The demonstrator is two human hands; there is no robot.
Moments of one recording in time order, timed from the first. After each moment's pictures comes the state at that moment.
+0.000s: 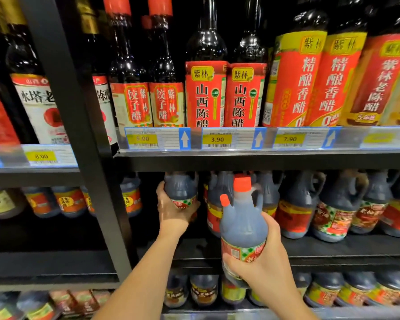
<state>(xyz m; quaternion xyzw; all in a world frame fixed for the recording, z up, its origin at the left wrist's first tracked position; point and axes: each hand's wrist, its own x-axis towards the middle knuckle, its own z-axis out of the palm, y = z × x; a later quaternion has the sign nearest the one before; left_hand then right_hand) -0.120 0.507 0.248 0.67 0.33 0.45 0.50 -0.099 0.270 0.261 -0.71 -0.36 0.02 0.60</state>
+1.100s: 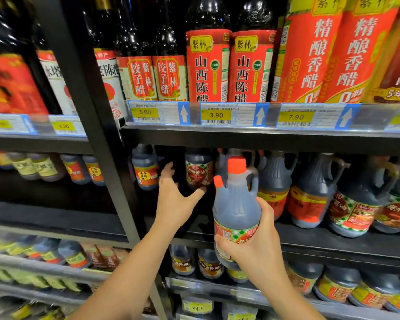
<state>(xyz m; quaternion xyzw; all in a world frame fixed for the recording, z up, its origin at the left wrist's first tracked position) -0.179 0.458 0.276 0.74 0.36 0.42 0.39 -0.103 0.272 0.260 -0.69 -0.38 0.09 0.61</state>
